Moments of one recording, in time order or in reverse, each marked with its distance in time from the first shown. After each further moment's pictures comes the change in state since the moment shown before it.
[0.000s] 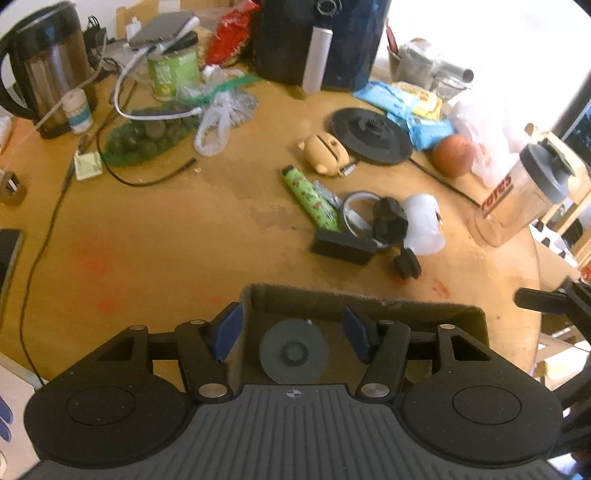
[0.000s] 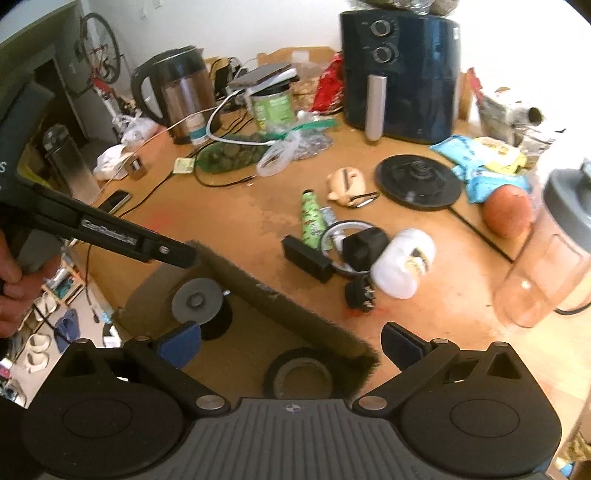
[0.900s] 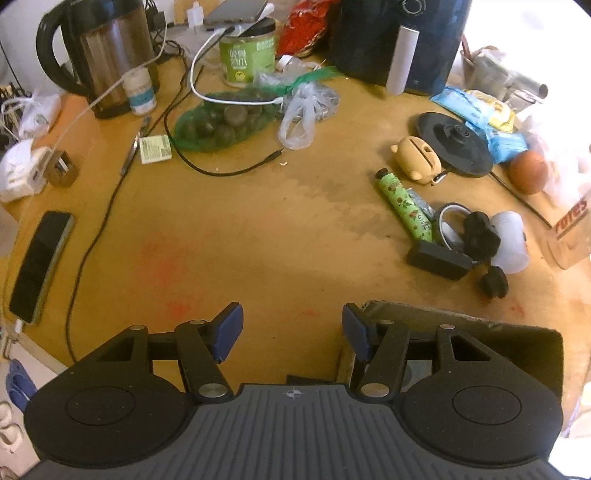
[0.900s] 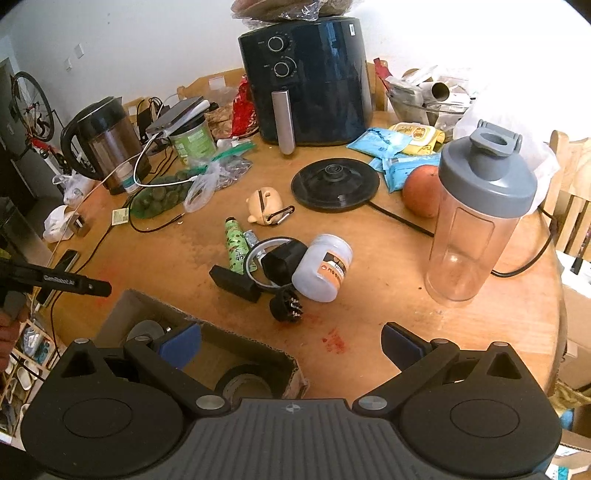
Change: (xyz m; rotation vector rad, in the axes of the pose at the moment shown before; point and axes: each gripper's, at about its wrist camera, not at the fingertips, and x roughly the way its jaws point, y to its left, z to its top) left arm 0.022 0.058 0.007 -0.085 0.020 0.128; right arm -0.020 -0.047 0.000 0.211 -0.051 -0.114
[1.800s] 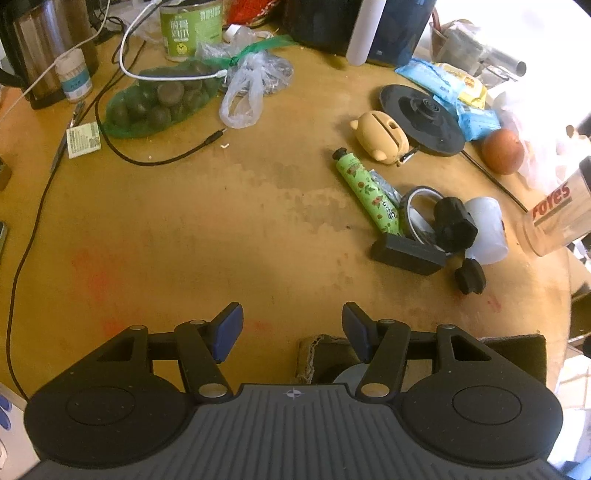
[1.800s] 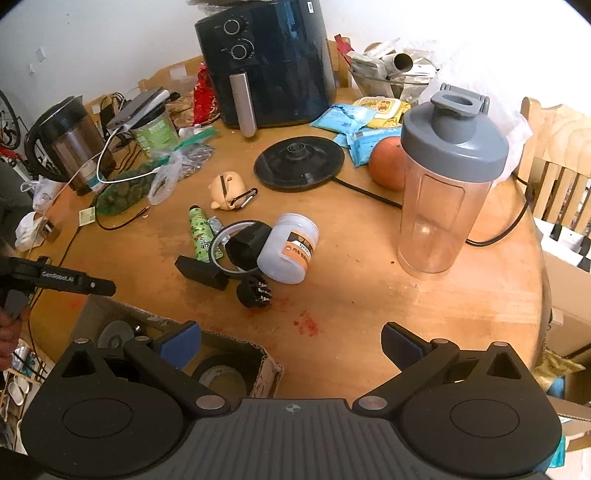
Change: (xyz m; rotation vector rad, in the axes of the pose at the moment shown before) left arm 0.039 -0.013 0.018 0.052 0.103 -0.142; right arm 0.014 -0.013 -0.001 0.081 0.059 -0.083
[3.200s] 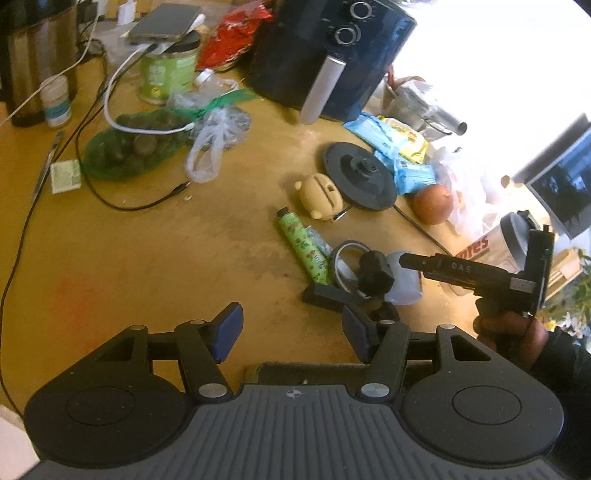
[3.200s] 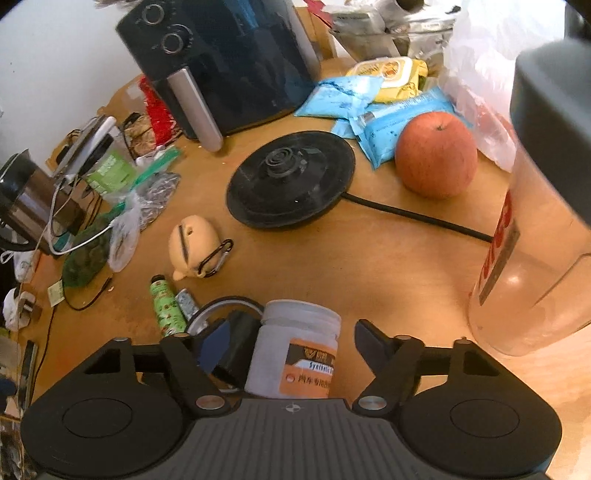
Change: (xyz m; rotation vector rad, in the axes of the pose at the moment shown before) left arm -0.057 0.006 0.017 -0.055 -0.096 -0.202; right arm 0.147 -0.023 0.079 0.213 0.054 0.074
